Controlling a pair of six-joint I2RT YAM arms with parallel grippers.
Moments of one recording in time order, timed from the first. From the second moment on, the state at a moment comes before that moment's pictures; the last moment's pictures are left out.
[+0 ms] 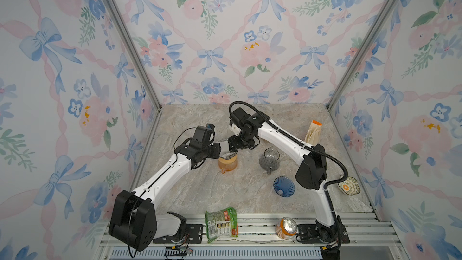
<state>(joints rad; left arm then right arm) -0.39 1.30 0.96 -0.50 0.05 -0.26 0.79 2.20 2.17 -1.22 -0.15 0.35</state>
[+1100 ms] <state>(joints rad) -0.39 1.32 0.98 -0.50 0.02 -0.26 0.76 2.12 2.05 -1.18 -0.13 0.35</state>
